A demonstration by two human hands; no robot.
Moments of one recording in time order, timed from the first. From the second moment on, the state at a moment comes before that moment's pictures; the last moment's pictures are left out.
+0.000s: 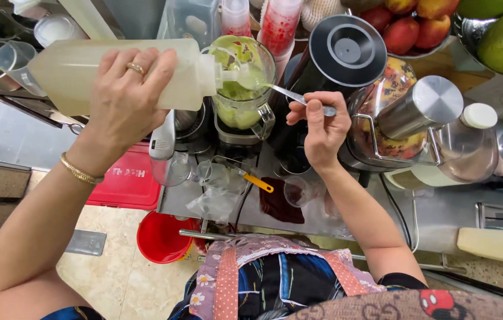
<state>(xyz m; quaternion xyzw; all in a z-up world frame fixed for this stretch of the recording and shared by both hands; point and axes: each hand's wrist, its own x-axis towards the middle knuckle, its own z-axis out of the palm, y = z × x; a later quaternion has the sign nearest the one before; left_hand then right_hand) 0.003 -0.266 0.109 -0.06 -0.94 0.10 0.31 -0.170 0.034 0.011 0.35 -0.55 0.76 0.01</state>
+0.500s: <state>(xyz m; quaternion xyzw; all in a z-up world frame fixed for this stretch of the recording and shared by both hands) -0.024 -0.277 0.105 -0.07 -0.95 0.10 0.30 -0.177 0.013 -0.006 0.30 -0.52 0.80 -0.03</state>
